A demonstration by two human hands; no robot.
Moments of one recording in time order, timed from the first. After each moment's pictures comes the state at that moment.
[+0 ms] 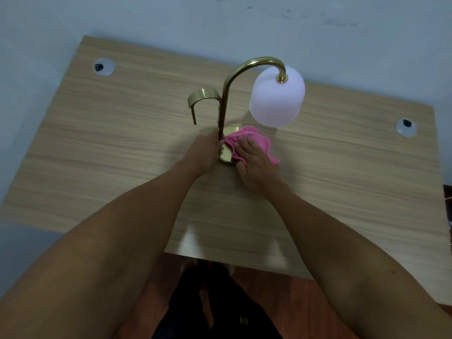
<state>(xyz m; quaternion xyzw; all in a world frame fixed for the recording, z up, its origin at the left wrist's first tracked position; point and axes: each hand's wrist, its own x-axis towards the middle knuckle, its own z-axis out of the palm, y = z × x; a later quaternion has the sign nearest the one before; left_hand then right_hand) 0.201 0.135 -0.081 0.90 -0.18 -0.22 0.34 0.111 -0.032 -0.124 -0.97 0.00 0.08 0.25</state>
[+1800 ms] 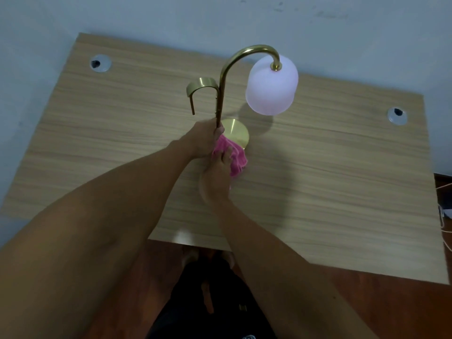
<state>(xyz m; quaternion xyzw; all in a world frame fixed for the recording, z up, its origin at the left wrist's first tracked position) 0.215 0.137 -0.065 0.88 -0.23 -0.27 0.31 0.094 0.107 -0.102 -0.83 0.31 0.05 0.46</state>
